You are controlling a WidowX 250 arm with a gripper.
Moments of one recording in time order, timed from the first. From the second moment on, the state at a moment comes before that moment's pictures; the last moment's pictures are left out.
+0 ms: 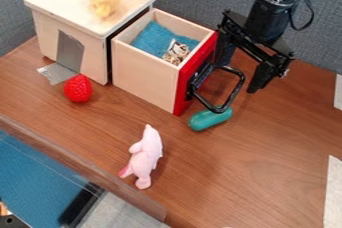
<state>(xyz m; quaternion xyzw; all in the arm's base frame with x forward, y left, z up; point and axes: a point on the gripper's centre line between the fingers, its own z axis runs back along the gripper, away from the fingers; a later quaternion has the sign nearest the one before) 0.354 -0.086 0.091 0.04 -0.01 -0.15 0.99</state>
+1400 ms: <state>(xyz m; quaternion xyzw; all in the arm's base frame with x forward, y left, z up) 0.393 0.036 0.101 0.01 -0.03 -0.02 1.00</state>
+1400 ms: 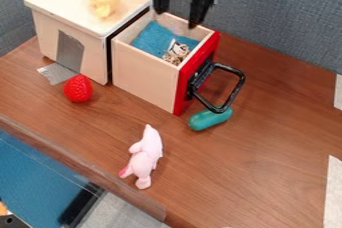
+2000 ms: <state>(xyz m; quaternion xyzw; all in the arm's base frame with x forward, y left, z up) 0.399 0.044 0.051 0.01 0.03 0.00 1.00</state>
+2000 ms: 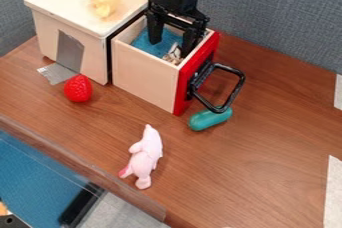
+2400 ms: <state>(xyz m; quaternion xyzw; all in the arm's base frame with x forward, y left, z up) 0.390 0.037 0.041 -0.03 0.04 0.01 1.00</state>
